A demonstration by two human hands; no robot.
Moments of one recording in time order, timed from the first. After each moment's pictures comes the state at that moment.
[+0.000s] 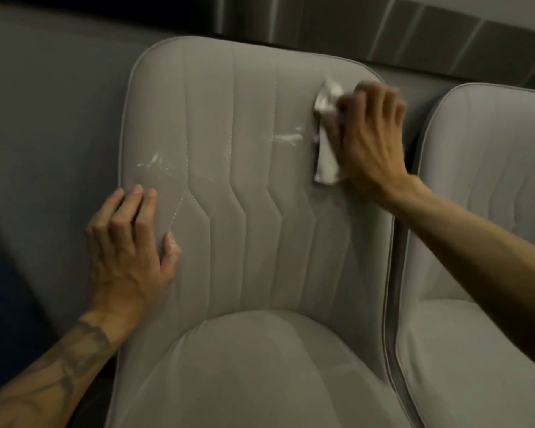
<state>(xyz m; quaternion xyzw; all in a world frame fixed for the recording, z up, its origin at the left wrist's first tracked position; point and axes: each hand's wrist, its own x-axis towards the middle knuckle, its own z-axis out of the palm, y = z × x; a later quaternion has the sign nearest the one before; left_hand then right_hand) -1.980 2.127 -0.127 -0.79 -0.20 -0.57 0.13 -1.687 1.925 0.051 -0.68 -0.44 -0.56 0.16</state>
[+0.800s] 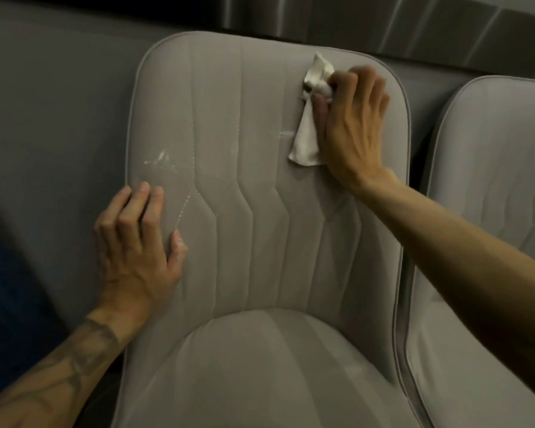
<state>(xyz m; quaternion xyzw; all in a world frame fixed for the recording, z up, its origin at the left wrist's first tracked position) -1.982 2.132 -0.125 -0.79 -0.20 -0.57 0.14 -1.714 1.971 0.058 -0.70 -0.41 -0.51 0.29</state>
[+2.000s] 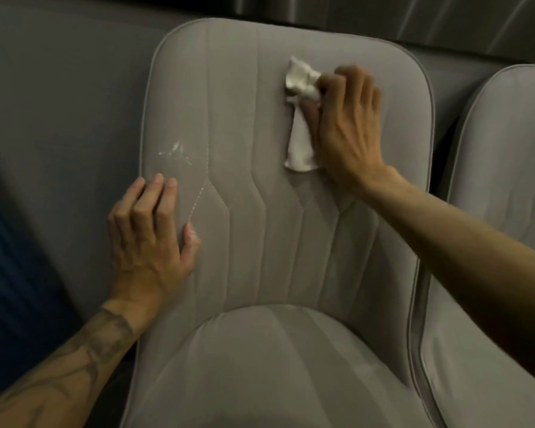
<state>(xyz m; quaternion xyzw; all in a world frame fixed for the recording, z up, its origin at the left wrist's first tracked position) -1.979 2.127 -0.124 -0.79 -0.22 -0.56 0.15 -1.716 1.989 0.040 -0.63 -0.48 -0.55 0.26</state>
